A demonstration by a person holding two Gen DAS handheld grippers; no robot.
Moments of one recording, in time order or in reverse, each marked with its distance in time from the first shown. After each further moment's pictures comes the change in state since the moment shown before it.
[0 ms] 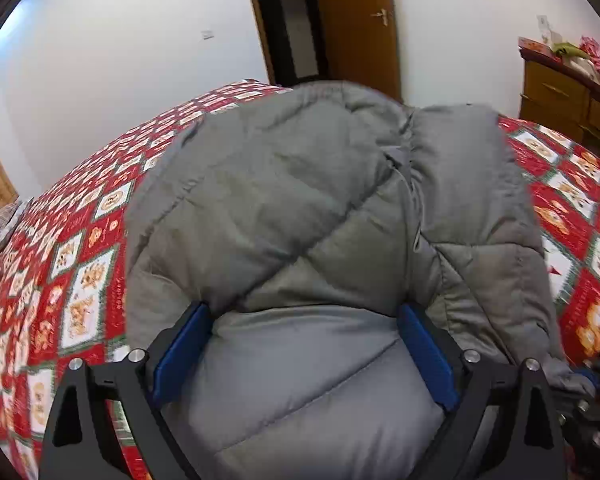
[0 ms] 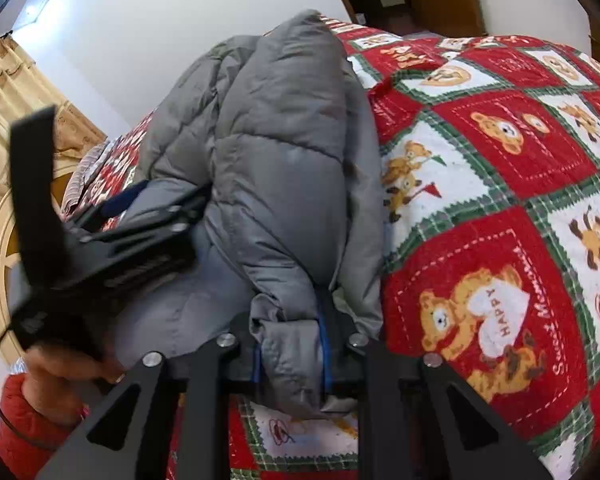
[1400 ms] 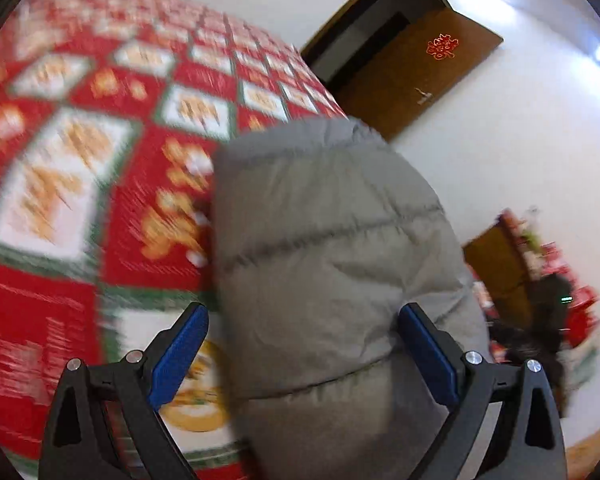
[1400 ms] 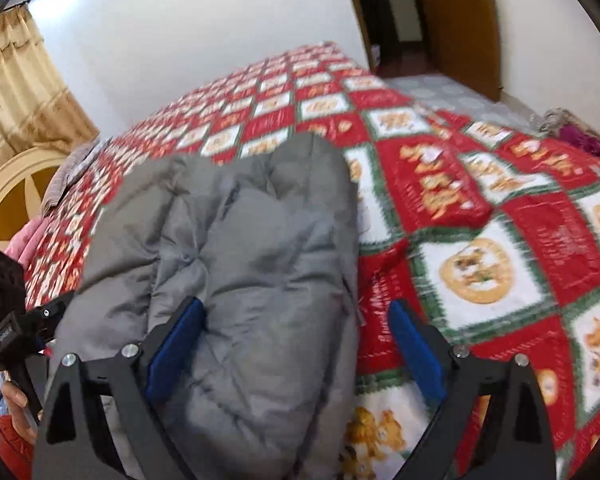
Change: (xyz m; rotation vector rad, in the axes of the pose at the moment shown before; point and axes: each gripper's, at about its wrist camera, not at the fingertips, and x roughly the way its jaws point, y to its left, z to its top) left arm 0.030 0.173 -0.029 -0.683 0.065 -0.552; right arm 0.022 -0.005 0.119 -0.144 -0.048 -0.057
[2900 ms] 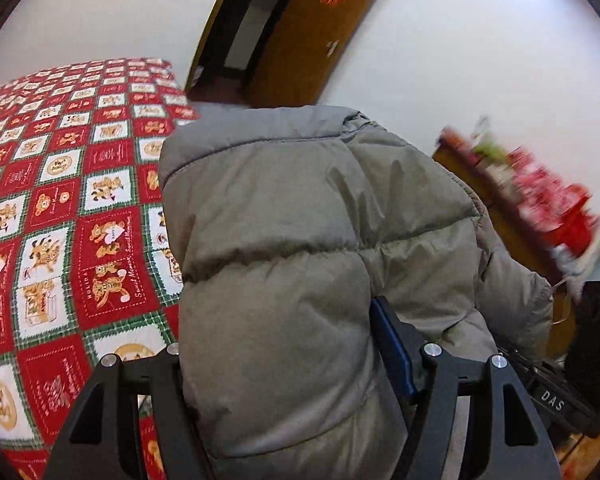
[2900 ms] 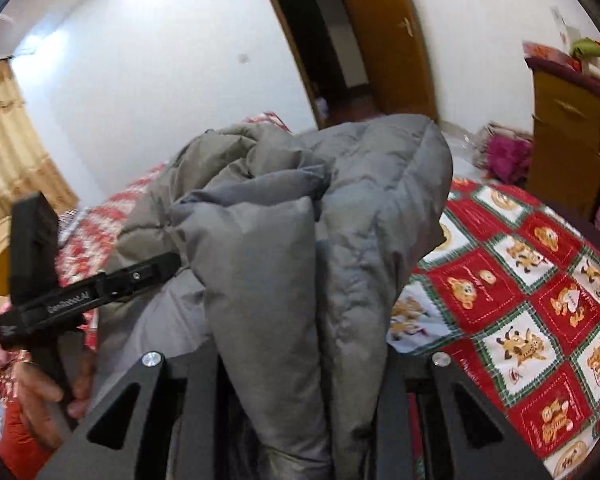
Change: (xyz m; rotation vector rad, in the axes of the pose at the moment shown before) left arm 0.040 -0.215 -0.017 0.387 0.067 0.044; right arm -0.164 -0.091 -0.020 0.131 -0.209 -0.134
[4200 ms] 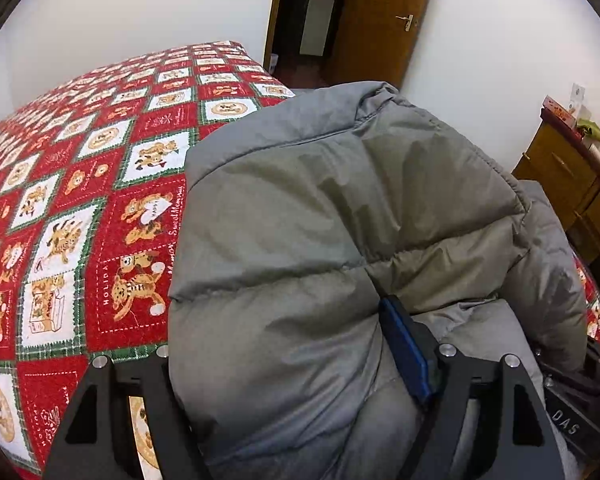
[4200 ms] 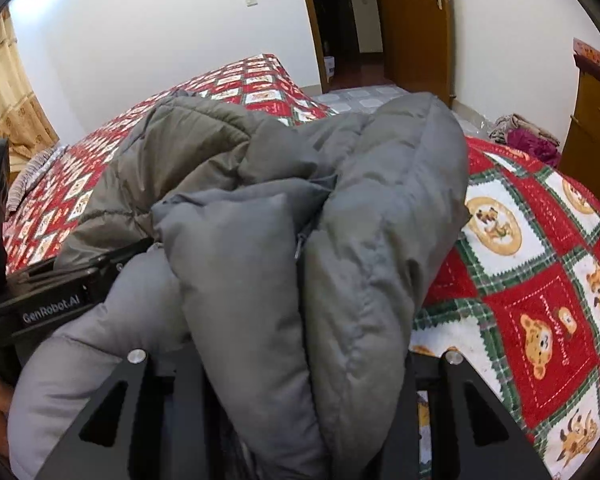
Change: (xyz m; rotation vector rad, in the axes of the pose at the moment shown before) left arm 0.092 0.042 -0.016 -0.008 0.023 0.362; right arm 0.130 -0.022 -0.003 -0.127 0.145 -0.036
